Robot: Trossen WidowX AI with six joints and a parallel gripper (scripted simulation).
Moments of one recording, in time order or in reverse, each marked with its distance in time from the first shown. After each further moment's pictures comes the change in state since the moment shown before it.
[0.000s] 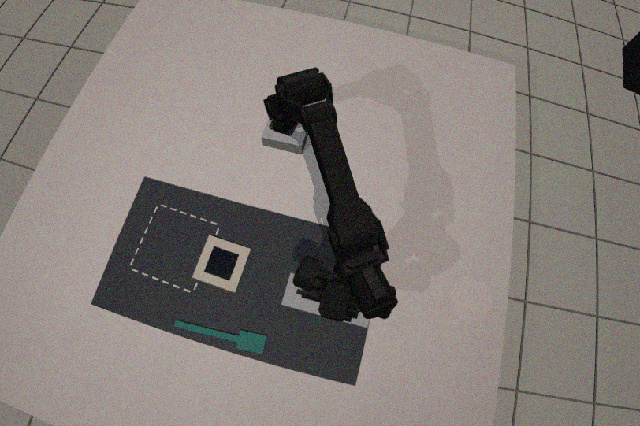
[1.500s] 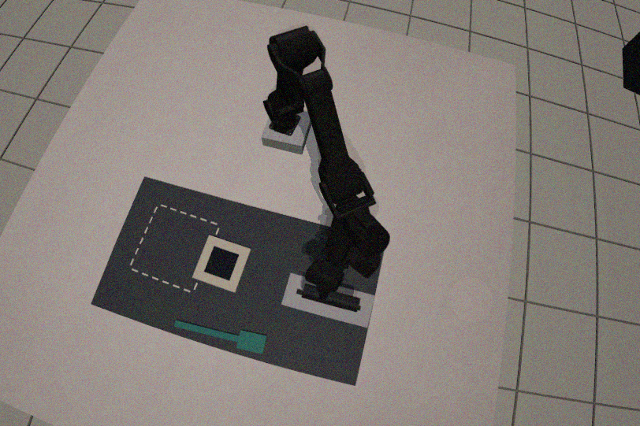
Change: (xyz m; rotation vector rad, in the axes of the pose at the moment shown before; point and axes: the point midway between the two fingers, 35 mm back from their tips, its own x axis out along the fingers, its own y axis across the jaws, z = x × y) arm 0.005 -0.031 -0.042 -1.450 -0.339 -0.254
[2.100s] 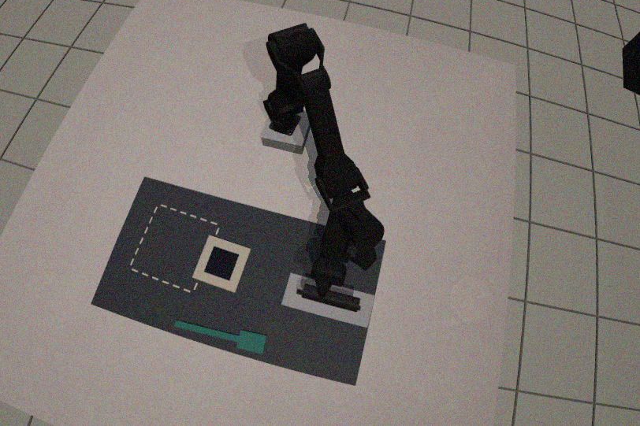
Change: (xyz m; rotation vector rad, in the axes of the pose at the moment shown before) arm 0.001 0.006 -0.013 -0.227 0.007 -0.061
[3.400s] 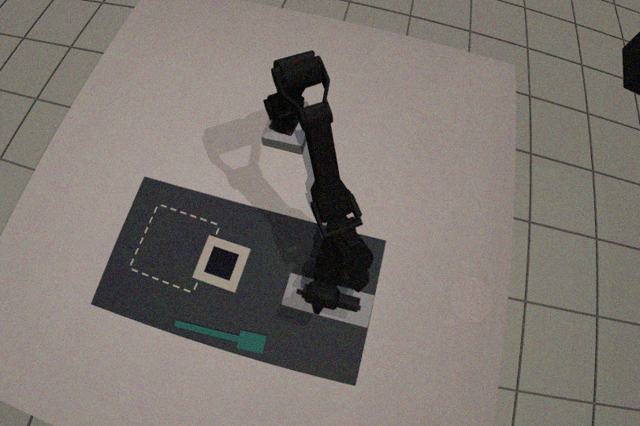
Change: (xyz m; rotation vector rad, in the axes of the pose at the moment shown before) arm 0.052 0.000 0.000 -0.002 0.004 -0.002
